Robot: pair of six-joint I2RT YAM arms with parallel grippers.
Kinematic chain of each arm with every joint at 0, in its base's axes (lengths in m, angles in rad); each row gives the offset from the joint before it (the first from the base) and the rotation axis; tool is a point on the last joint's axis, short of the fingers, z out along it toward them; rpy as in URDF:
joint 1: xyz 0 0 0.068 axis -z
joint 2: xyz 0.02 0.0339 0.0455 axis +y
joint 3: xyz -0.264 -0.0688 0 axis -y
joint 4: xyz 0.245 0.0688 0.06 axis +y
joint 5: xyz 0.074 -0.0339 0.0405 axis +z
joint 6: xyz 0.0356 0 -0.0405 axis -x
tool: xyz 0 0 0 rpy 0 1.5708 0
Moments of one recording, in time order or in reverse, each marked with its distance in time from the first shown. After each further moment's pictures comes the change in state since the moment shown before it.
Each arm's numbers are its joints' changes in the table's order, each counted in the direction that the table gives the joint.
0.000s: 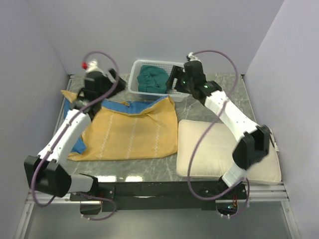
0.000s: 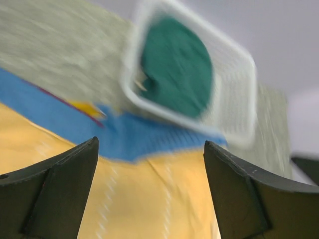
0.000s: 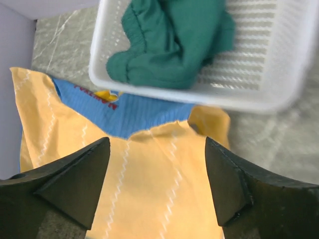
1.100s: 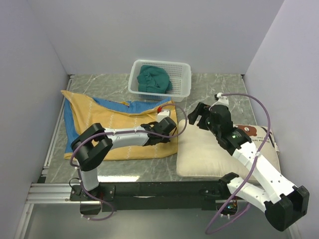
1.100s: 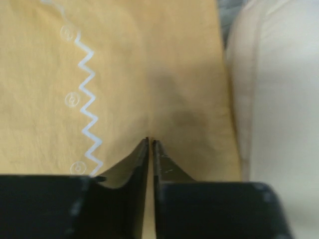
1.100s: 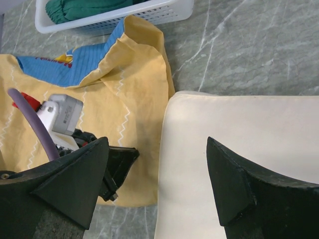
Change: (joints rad) left arm 0.806 0.476 -0.121 -0.069 0.279 0.130; right arm 0.011 -0.787 -0.823 -0.075 -0.134 -0.065
